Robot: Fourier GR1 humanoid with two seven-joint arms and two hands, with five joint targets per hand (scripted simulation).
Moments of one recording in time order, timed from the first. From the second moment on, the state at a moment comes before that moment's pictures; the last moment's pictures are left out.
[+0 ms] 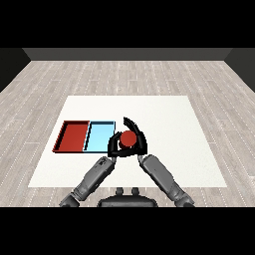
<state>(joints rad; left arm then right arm) -0.38 0.01 -0.55 -1.20 0.39 0.62 -0.47 -0.41 0.00 0.53 -1.51 -0.18 -0.50 -0.23</state>
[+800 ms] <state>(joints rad) -0.36 0.03 -0.47 -1.28 0.31 0.61 -0.42 -0.28 -0.03 0.42 -1.64 -0.19 -0.38 -0.21</state>
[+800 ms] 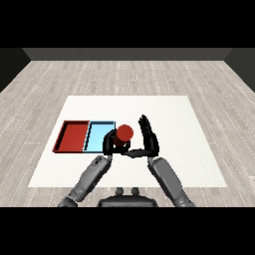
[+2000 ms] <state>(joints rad) -0.37 0.46 -0.15 -1.17 0.19 0.50 -0.18 0.07 -0.21 0.14 -1.82 -0.36 -0.16 -0.27</state>
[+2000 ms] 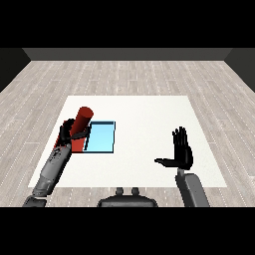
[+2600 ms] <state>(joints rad) -0.54 0.54 -0.14 -0.50 0.06 0.43 -0.07 0.01 -0.19 0.11 -1.69 -0.35 -0.16 -0.30</state>
